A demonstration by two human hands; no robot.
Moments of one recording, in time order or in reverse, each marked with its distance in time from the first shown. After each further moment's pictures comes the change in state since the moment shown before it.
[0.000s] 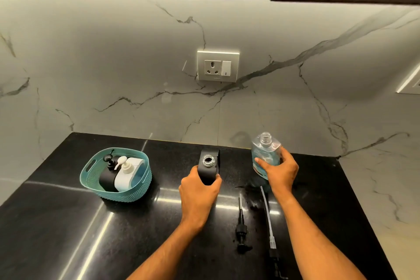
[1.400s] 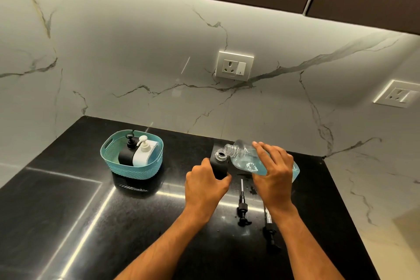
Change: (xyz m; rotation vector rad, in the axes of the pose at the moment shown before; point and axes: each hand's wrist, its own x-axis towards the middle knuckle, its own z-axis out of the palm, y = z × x) left_hand -0.056 0.013 -0.070 0.206 -0.054 0.245; right_hand -0.116 -0.115 -0.035 -0.544 -0.052 -0.677
